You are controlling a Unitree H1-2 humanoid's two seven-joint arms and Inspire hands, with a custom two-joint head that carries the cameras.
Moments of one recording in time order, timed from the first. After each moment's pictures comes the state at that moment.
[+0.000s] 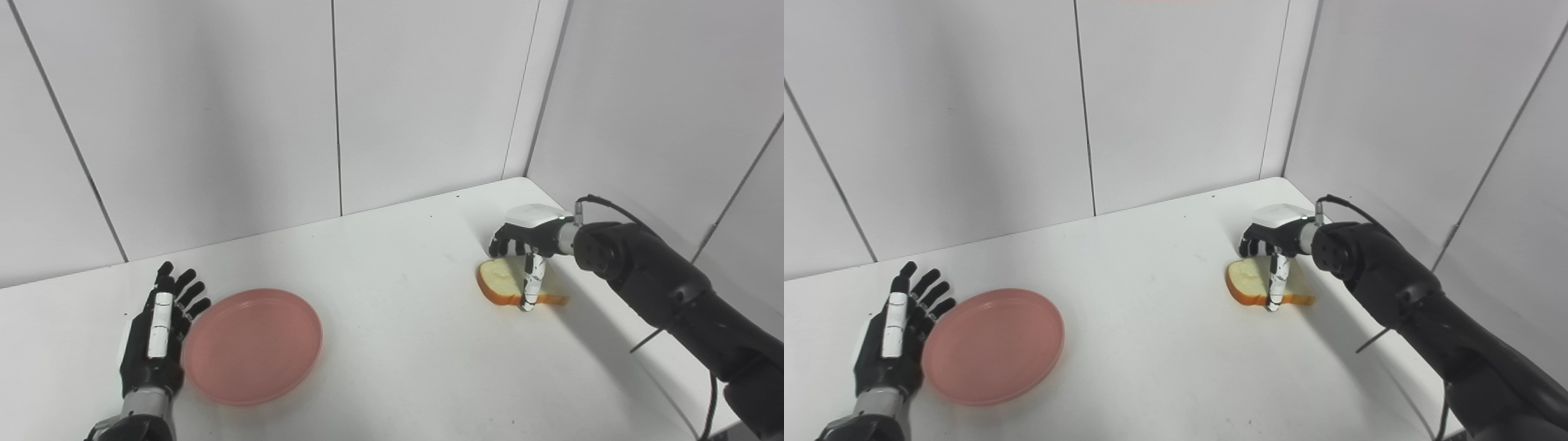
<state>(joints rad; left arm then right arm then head) -0.57 -0.07 0.06 0.65 -0.15 -0.14 -0.10 -0.53 -0.94 0.27 0.36 -0.60 0.05 0.54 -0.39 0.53</state>
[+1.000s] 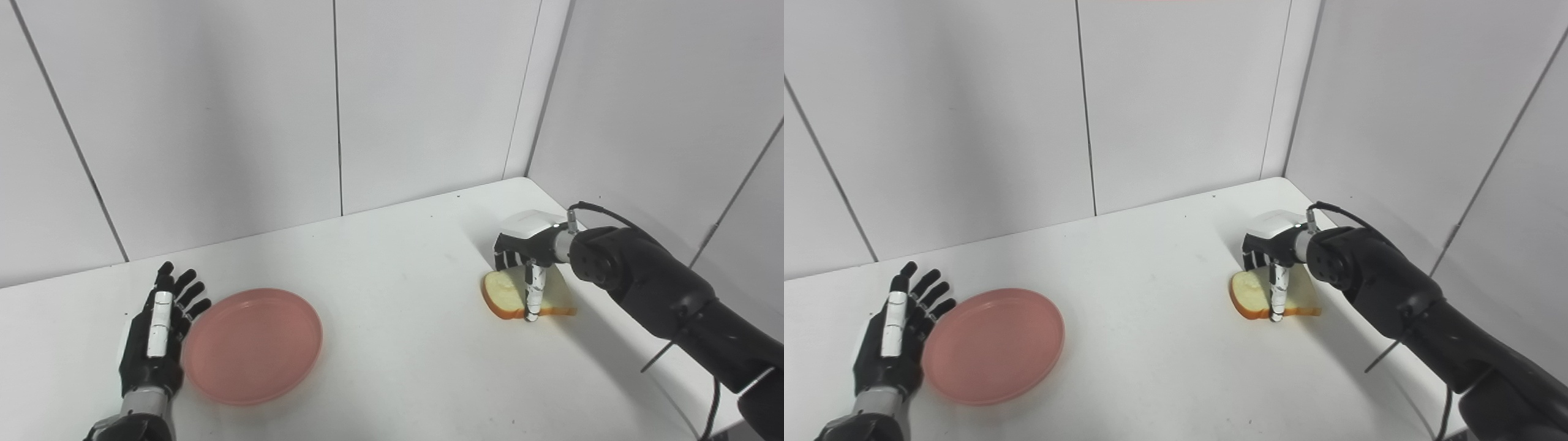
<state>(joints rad) -0.56 -0.07 0.06 0.63 -0.15 -0.11 -0.10 -0.48 -0.95 0.30 0.19 -0.69 0.08 0.60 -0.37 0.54</state>
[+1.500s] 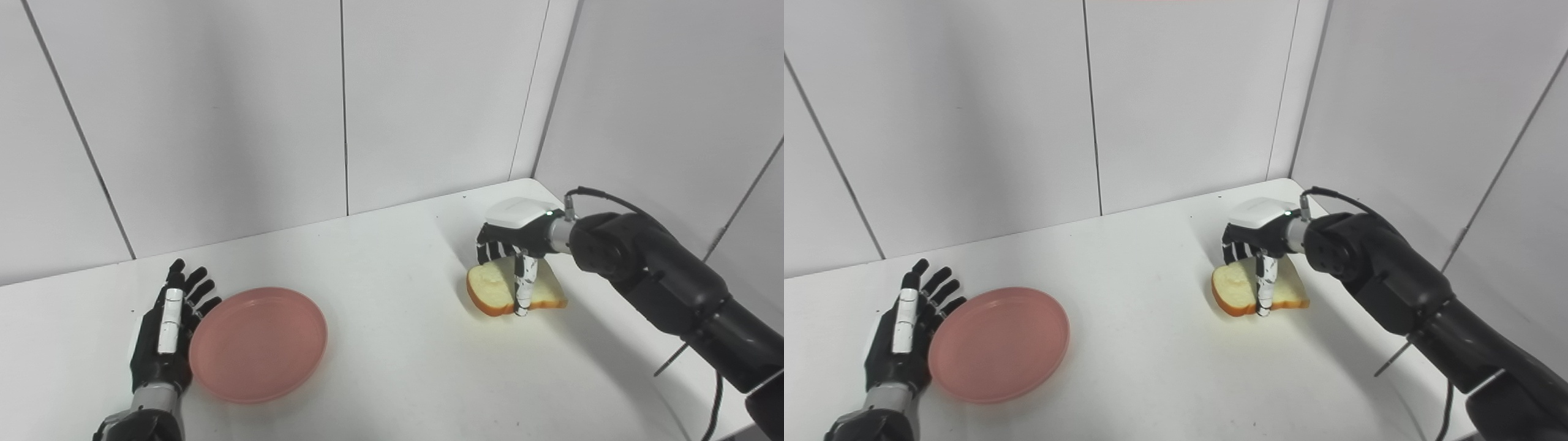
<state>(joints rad) -0.56 -0.08 0.05 0.63 -0.15 -0.11 -0.09 -0.53 -0.95 0.24 -0.02 -0.65 0.08 0.74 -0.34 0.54</state>
